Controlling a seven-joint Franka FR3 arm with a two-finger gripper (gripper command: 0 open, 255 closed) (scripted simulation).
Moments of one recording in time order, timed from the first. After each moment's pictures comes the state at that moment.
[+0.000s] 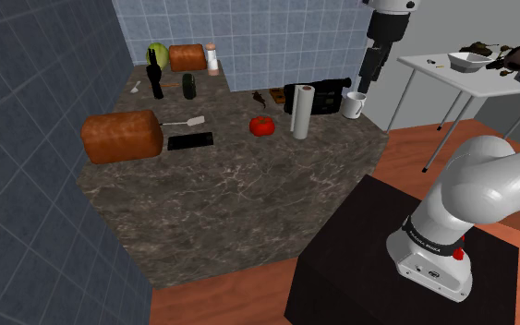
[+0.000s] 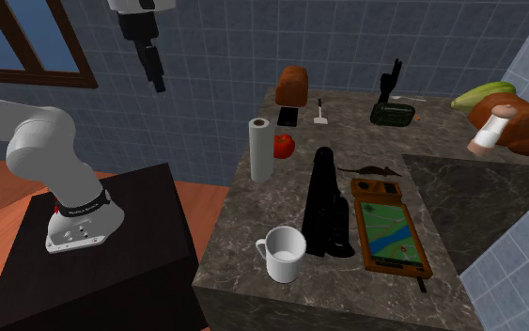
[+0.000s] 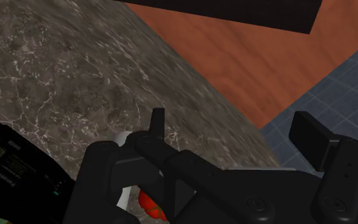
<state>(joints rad) 0.01 -0.83 -0.06 -2.36 -0.06 1.54 -0.16</state>
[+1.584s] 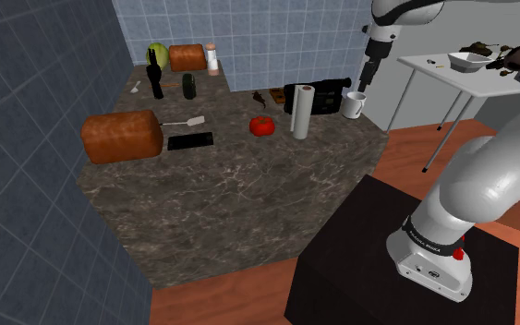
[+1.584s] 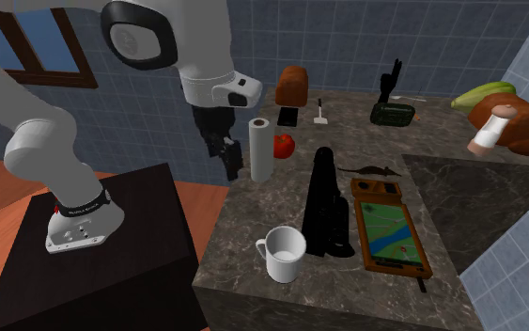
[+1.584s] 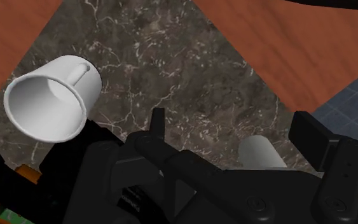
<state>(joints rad) -0.03 -0.30 -0.58 -2.19 -0.12 1.93 -0.70</state>
